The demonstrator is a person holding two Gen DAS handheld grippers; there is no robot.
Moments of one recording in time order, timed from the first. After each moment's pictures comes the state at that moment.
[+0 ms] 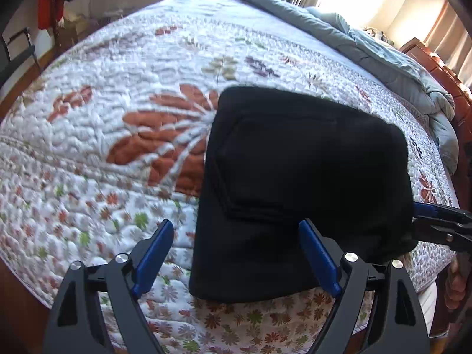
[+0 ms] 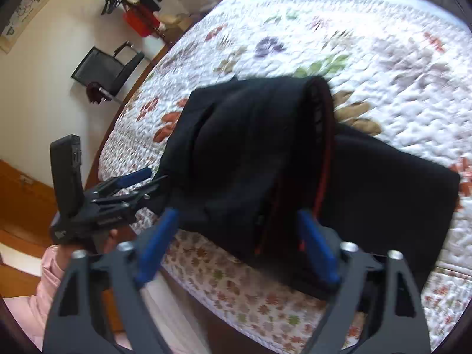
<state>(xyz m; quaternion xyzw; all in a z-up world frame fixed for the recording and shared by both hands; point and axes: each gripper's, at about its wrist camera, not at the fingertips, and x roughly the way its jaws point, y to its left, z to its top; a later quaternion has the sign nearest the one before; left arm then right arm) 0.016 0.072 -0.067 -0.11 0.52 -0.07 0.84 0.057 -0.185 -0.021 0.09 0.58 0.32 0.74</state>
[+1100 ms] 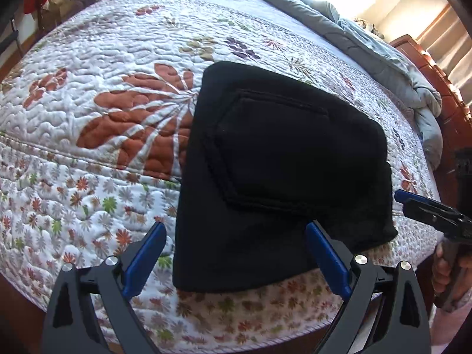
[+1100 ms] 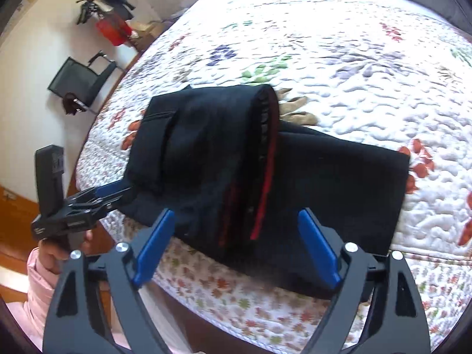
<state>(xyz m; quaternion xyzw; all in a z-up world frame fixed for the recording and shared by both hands) 0.019 0.068 -0.066 -0.15 0.56 -0.12 0.81 0.049 -0.241 -0.009 0.07 0.58 0.24 0.77</state>
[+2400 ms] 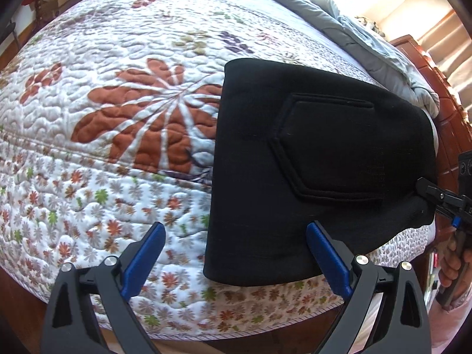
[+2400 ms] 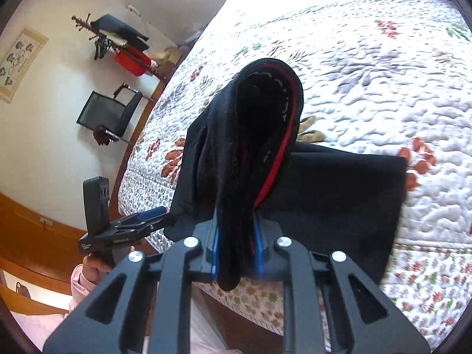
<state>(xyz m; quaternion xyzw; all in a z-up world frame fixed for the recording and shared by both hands) 0.019 0.073 -0.055 -0.16 0.57 -0.13 0.79 0.047 -0.274 0.026 0.18 0.55 0.28 0.77</state>
